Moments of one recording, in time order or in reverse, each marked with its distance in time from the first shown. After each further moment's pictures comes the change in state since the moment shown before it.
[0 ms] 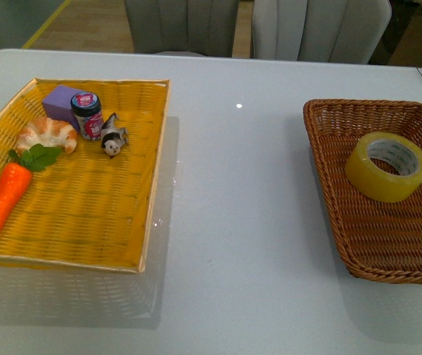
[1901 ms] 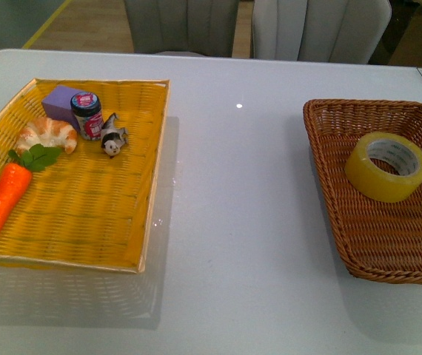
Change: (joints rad) left arm 0.000 0.000 0.000 0.000 0.000 0.000; right arm 0.149 -0.818 -0.019 -0.784 0.144 -0.005
